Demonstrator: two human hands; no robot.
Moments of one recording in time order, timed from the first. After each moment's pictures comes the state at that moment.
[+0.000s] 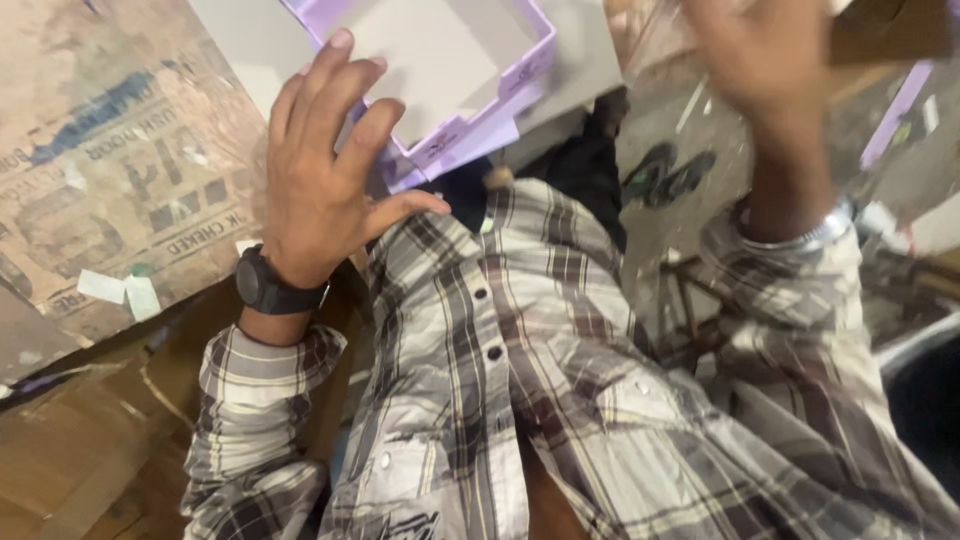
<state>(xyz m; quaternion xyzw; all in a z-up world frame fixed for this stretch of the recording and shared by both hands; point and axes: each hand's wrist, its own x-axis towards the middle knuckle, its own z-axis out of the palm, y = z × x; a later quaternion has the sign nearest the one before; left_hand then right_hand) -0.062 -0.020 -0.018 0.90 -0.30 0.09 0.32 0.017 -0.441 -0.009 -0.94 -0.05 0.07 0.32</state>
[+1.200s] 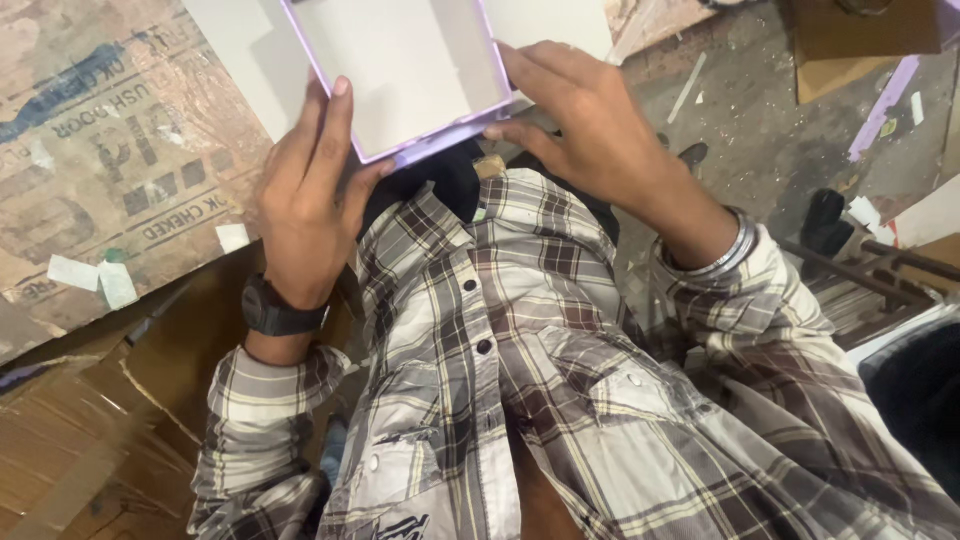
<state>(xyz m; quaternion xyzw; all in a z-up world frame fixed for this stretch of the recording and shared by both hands) -0.106 -0.025 -0.020 0.92 -0.15 0.06 0.36 -0.032 -0.321 0.032 -0.89 -0.34 0.04 0.31</state>
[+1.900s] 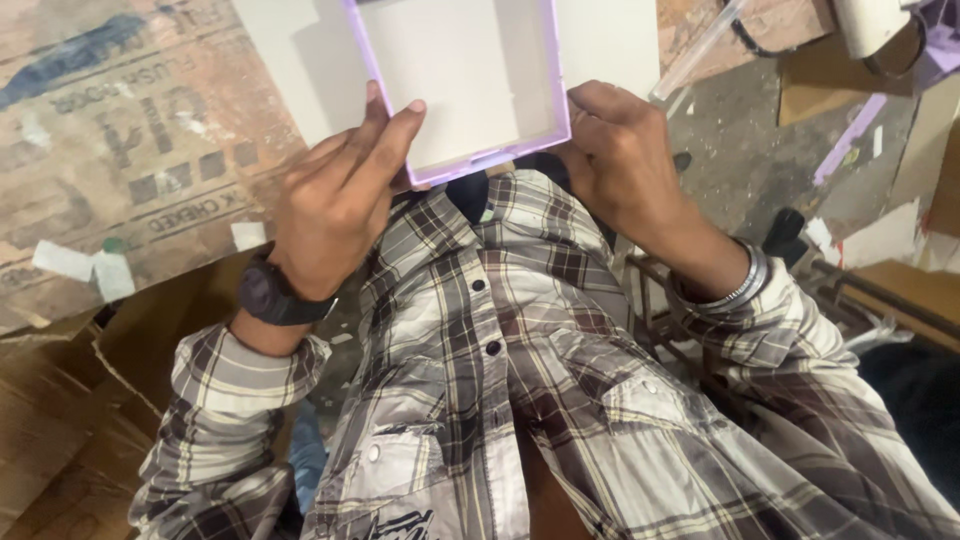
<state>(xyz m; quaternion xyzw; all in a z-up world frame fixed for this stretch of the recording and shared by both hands) -0.088 -0.016 -0.025 0.91 -0.21 0.07 0.36 -0.032 -0.309 0.014 -0.90 -0.31 0.07 0.29</state>
